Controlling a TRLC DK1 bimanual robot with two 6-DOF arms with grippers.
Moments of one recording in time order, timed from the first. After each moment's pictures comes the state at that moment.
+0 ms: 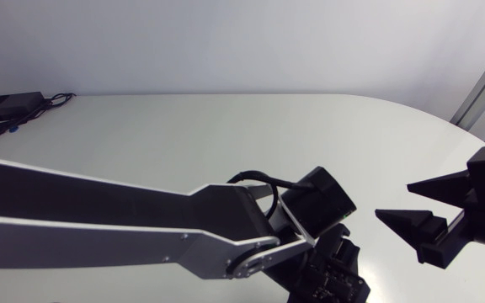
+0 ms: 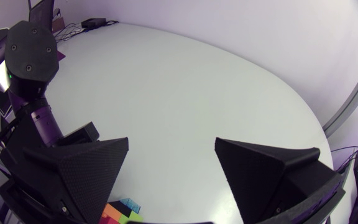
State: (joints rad) left arm -1.14 1.83 1.17 -0.27 0.47 1.05; right arm 0.03 0.57 0.69 -0.77 -0.37 -0.38
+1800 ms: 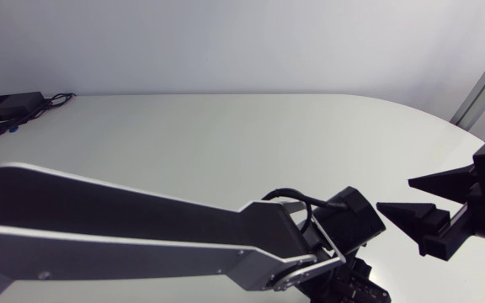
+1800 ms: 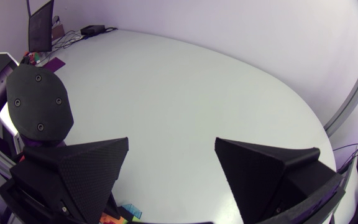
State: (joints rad) left arm -1.19 1.96 1.27 -0.25 0.40 1.03; right arm -0.03 0.58 0.69 -0.74 -0.43 -0.38
